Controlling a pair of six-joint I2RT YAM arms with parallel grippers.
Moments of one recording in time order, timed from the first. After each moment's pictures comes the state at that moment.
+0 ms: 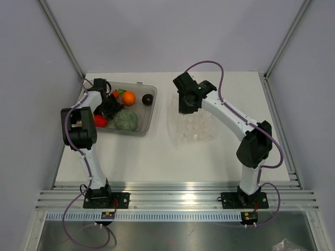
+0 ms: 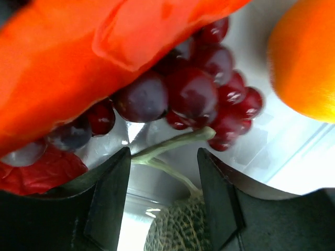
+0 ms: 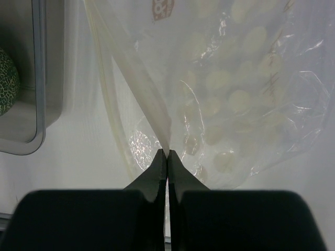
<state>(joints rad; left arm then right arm) 0.09 2.05 1.54 -0.67 0.09 -0.41 0.67 1.88 1.84 -0.99 0.21 0.59</state>
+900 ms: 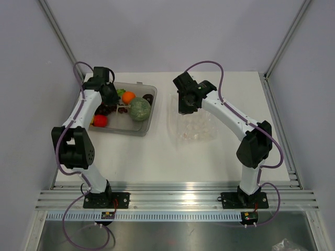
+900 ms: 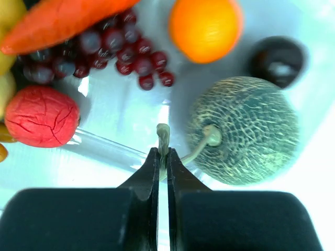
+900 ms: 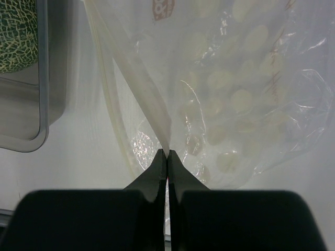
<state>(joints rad) -0.03 1.75 1.52 -0.74 -0.03 -0.42 0.67 1.88 1.84 -0.99 0.20 0.59</state>
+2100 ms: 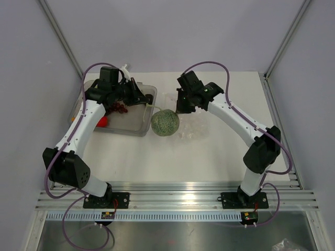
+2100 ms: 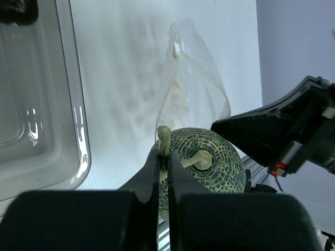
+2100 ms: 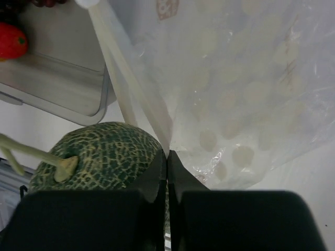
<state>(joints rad) -0.23 1.49 1.49 -0.68 0.50 -0.52 0.67 1.79 1.77 -0.89 0.05 0.64</state>
